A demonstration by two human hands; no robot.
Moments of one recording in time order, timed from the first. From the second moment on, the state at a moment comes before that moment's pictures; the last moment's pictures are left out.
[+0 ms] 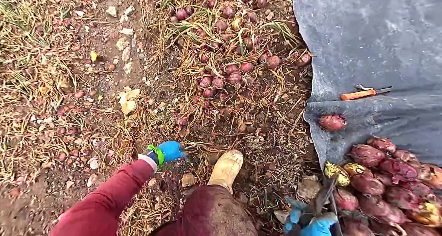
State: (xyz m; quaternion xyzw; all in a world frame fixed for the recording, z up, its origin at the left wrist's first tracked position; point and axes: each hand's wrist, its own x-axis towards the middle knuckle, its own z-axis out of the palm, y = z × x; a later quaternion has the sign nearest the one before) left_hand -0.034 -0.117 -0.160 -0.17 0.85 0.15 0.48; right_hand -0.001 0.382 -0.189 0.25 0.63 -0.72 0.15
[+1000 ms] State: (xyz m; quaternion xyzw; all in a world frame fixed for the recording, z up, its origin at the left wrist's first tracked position) left_hand -0.097 -0.031 -0.174 0.19 0.91 0.35 0.15; right_hand -0.046 0.253 -0.205 0.06 0.54 -0.73 0.42
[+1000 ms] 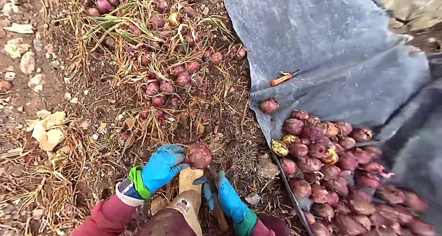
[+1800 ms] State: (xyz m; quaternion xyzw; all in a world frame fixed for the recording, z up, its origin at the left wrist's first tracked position) left_hand -0.197 0.103 -0.131 0.16 0.74 0.48 0.45; right_hand -0.087 0.333 -0.183 0.11 0.64 -0.72 0.24
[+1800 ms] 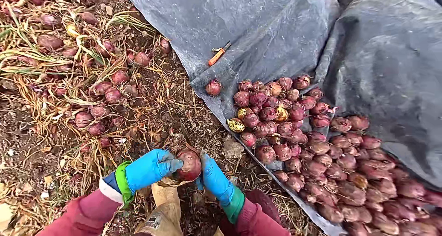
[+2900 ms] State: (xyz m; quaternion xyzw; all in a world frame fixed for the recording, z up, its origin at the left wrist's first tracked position) left_hand -0.051 -0.196 -0.169 -0.43 0.85 0.08 0.28; right_hand -0.025 0.325 -0.229 0.22 0.66 -0.63 0.34
